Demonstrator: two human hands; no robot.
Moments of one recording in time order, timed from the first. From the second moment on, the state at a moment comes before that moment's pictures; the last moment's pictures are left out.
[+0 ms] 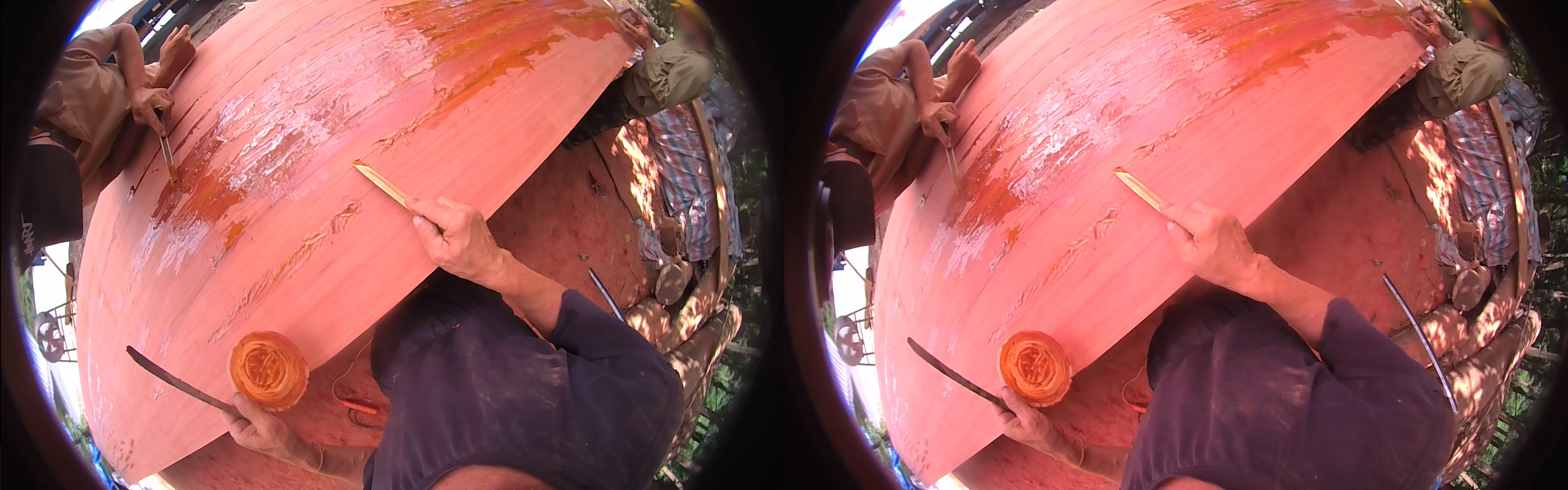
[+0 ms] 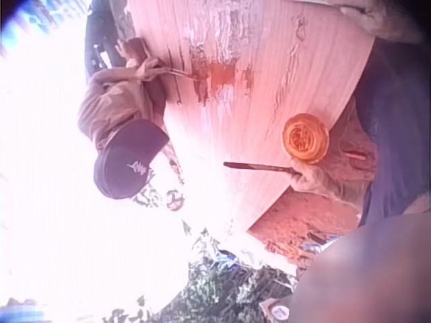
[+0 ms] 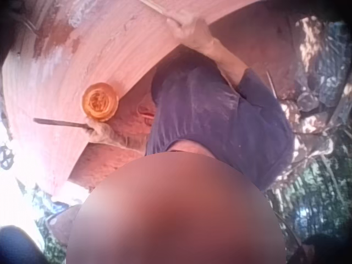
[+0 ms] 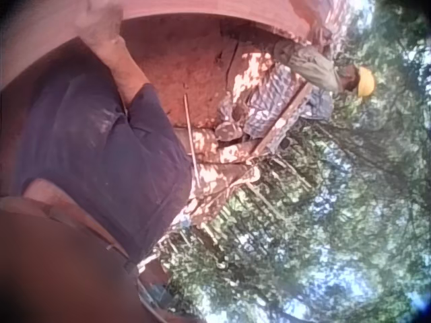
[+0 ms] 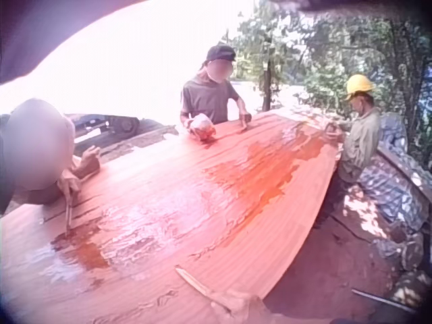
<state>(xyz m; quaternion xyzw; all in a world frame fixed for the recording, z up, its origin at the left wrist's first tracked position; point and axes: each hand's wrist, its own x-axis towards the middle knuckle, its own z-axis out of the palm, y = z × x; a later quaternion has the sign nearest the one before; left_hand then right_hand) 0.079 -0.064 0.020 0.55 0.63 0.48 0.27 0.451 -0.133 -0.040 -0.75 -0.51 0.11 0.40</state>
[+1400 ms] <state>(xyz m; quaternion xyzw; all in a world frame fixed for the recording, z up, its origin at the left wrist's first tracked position) 0.081 -0.060 0.028 0.53 0.64 0.47 0.29 0.487 -0.130 -0.037 -0.75 -0.52 0.02 0.41</state>
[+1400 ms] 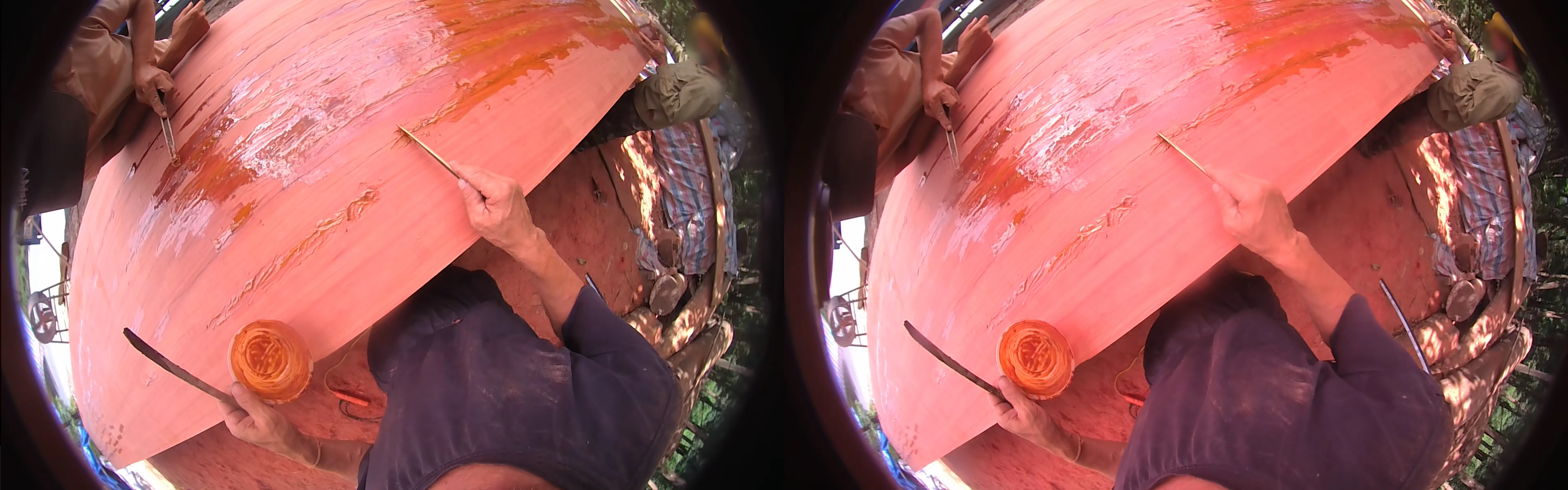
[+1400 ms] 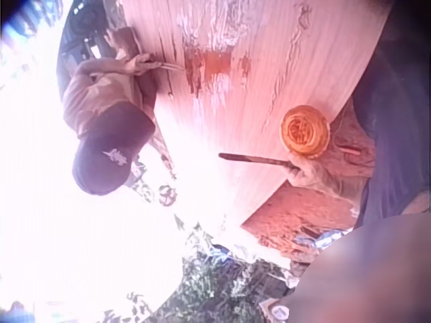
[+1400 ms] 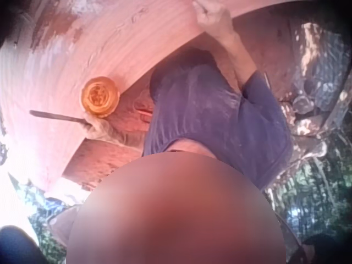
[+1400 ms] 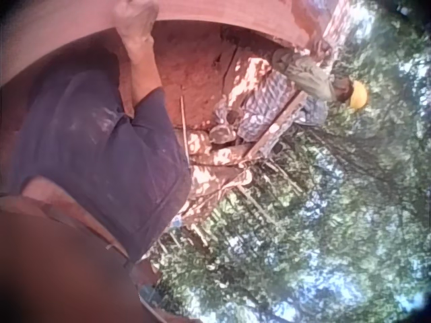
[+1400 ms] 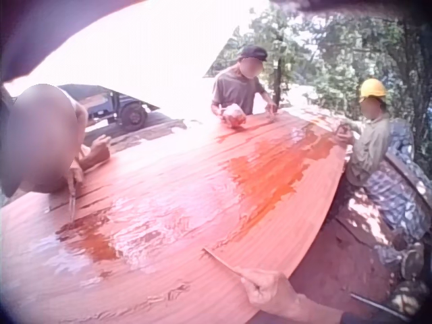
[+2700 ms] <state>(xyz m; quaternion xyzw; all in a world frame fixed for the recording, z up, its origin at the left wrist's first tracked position) 0.064 -0.054 0.018 0.54 0.63 0.47 0.31 0.455 -0.144 -0.035 -0.76 -0.46 0.07 0.46</state>
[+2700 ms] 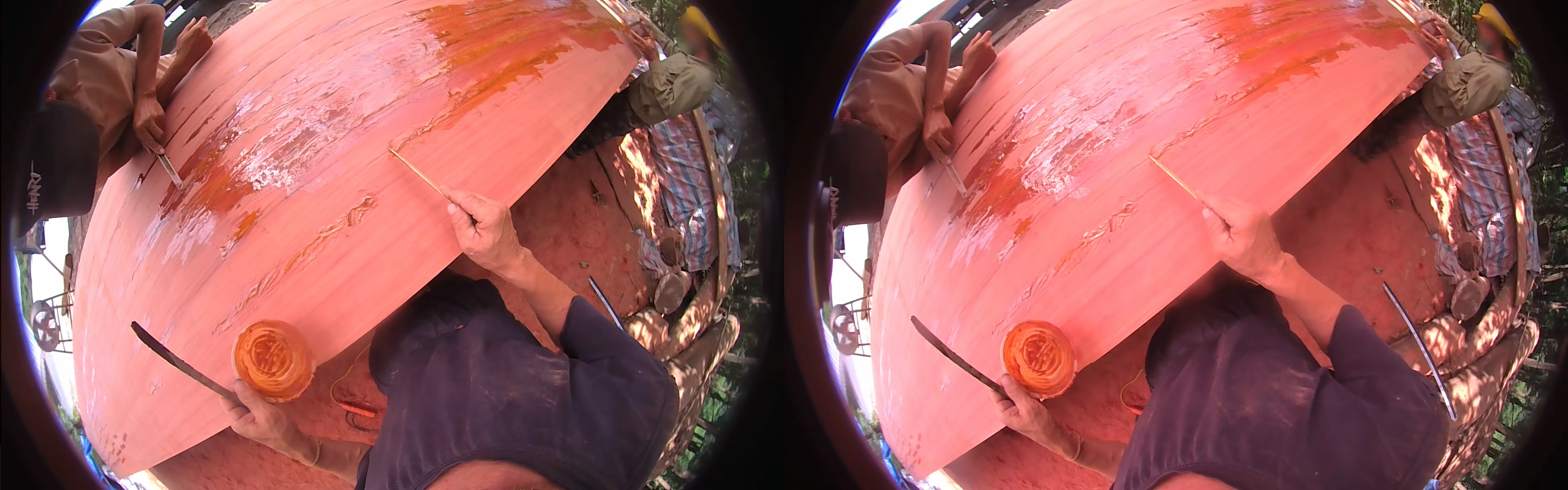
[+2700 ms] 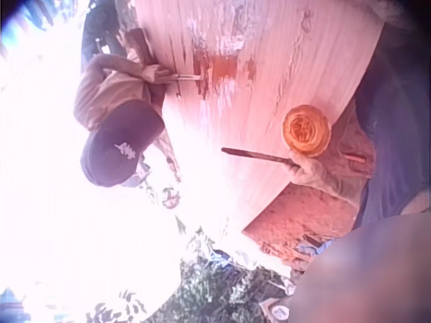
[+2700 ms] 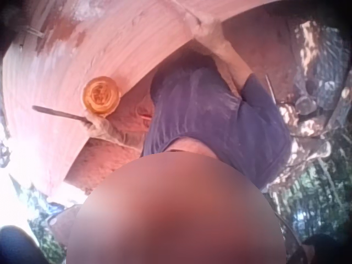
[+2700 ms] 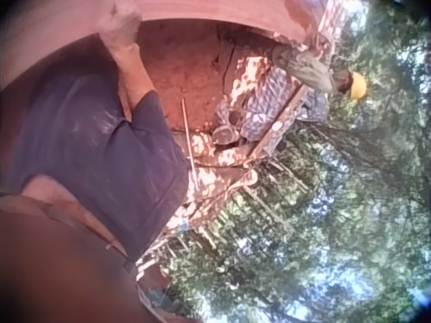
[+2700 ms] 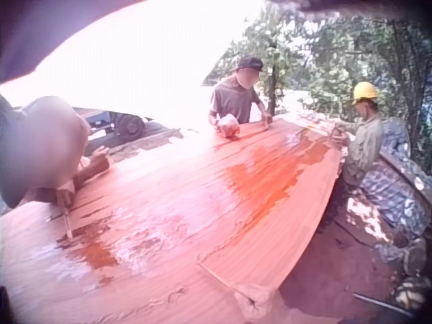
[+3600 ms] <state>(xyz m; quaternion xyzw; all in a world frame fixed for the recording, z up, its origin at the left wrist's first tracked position) 0.065 -0.055 0.017 0.54 0.63 0.49 0.29 0.465 -0.146 -0.022 -0.75 -0.53 0.07 0.39</state>
